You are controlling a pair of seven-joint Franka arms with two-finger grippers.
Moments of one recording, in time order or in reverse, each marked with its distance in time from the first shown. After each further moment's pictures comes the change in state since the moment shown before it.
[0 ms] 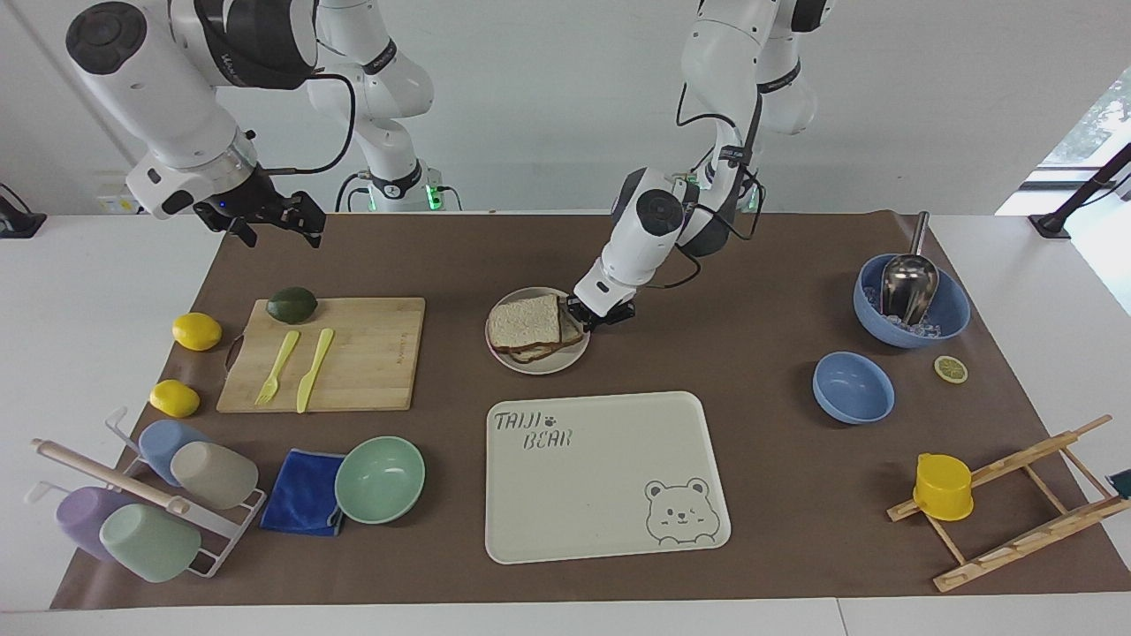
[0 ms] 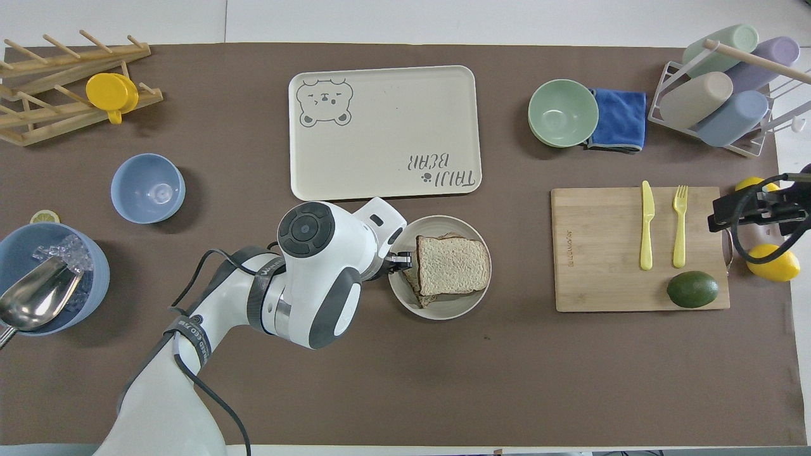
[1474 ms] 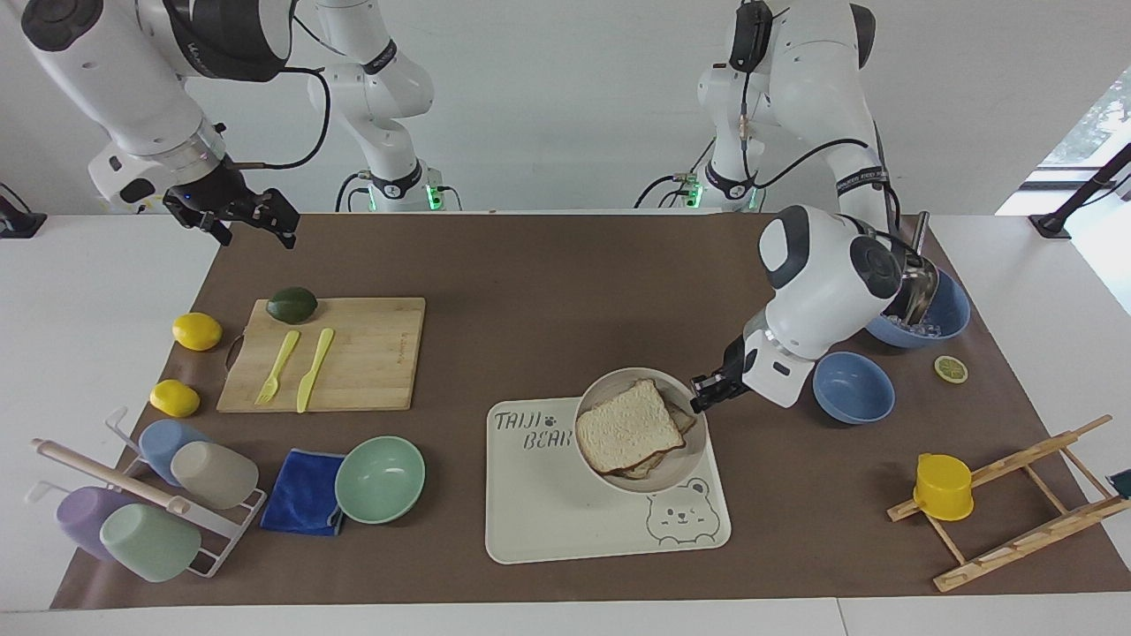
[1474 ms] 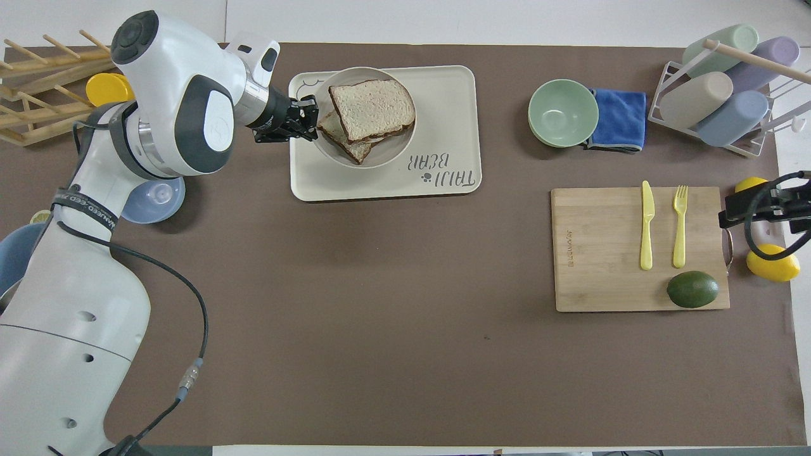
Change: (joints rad) left arm 0.379 0.355 0.016 0.693 -0.068 -0.293 0.003; right arm -0.002 -0.003 -0.022 -0.023 0.000 0.031 -0.006
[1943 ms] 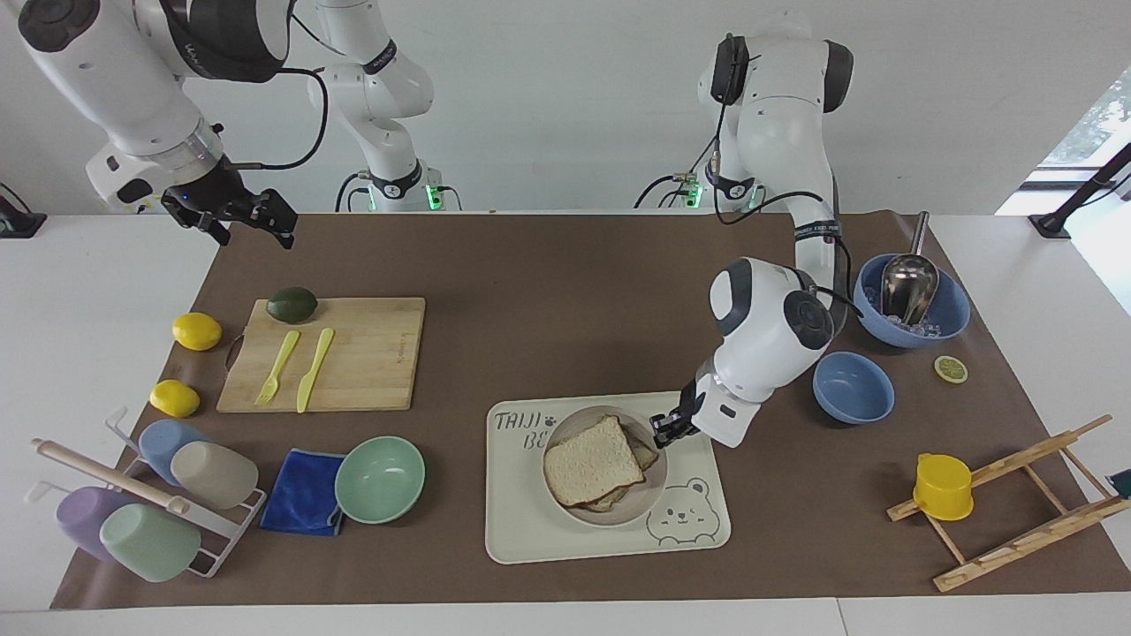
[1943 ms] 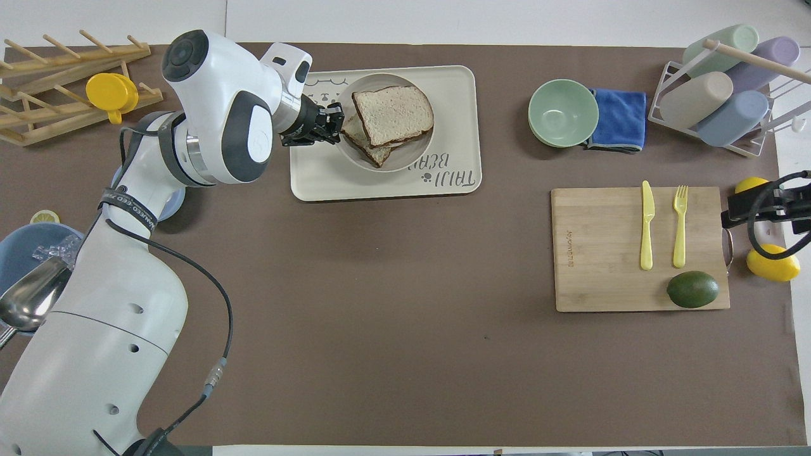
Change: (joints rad) left arm -0.063 0.039 -0.001 -0.019 0.001 0.080 -0.001; right arm -0.009 0.000 -0.001 0.000 0.000 0.000 0.000
